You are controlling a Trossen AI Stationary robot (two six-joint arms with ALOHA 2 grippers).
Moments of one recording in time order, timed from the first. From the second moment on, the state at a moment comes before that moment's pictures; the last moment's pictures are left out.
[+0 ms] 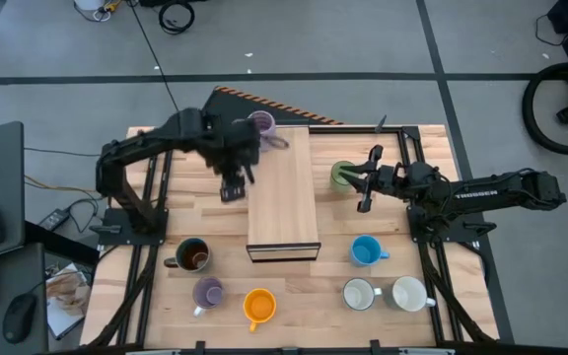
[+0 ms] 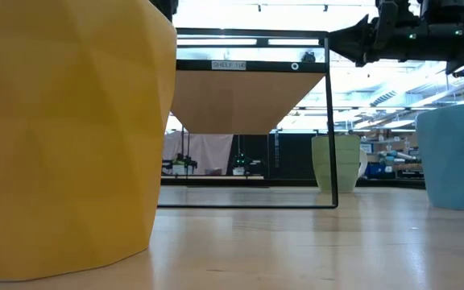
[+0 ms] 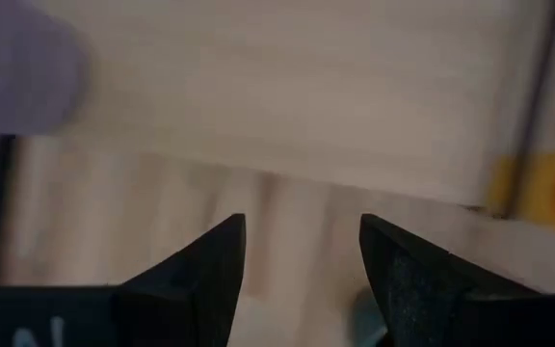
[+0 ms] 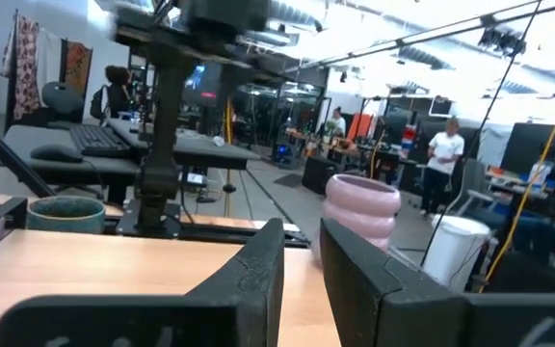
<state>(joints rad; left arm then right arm) 0.14 1.70 2.02 -1.57 0.01 -0.06 -0.18 0.84 0.23 0.82 0.06 -0.24</state>
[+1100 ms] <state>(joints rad) -0.49 1.42 1.25 -1.29 -0.03 -1.31 -0.18 0.85 0.26 0.82 -0.02 -0.28</state>
